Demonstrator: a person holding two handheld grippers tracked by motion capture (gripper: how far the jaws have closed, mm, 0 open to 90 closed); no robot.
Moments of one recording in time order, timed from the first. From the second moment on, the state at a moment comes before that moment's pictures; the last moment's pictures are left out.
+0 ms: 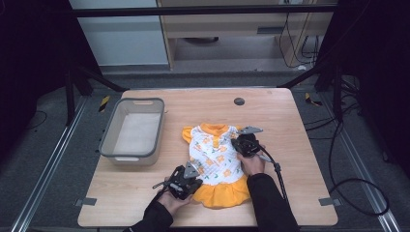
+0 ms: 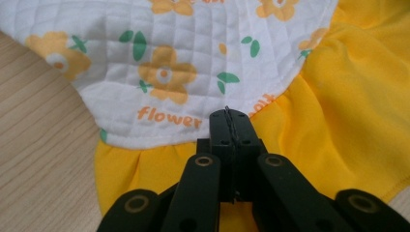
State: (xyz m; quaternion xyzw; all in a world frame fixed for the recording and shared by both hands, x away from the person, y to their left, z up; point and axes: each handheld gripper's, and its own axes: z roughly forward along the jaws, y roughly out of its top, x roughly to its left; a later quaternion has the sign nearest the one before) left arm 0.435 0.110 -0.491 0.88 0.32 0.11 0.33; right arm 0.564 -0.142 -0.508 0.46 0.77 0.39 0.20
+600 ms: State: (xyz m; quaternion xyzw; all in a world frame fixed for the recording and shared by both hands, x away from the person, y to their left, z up) left arm 0.448 0.125 -0.464 0.85 0.34 0.13 0.38; right arm 0.551 -0.153 -0.490 0.45 0.76 0.42 0.21
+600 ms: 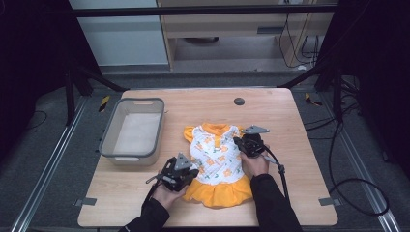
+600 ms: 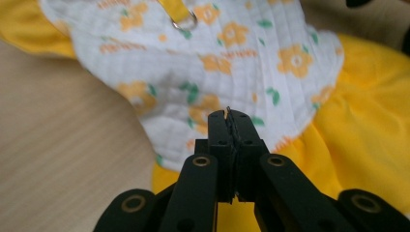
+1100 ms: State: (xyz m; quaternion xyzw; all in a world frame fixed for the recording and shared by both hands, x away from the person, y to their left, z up) left arm 0.510 0.104 -0.485 0.85 0.36 0.17 0.35; right arm 0.496 -0.156 -0.490 0.40 0.80 0.40 0.17
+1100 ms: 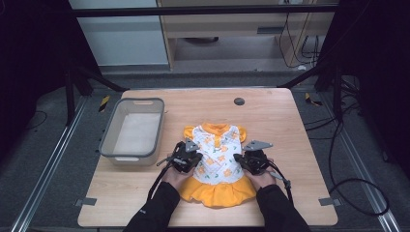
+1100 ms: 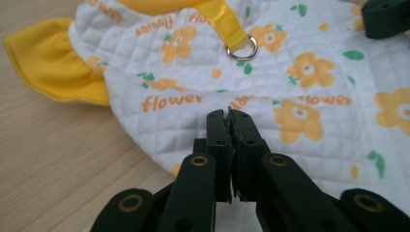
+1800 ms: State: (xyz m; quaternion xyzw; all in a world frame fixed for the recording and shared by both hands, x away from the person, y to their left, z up) left arm 0.491 0.124 -0.464 0.83 0.36 0.17 0.39; right arm 0.486 -0.169 -0.482 0.42 0.78 0.43 0.18
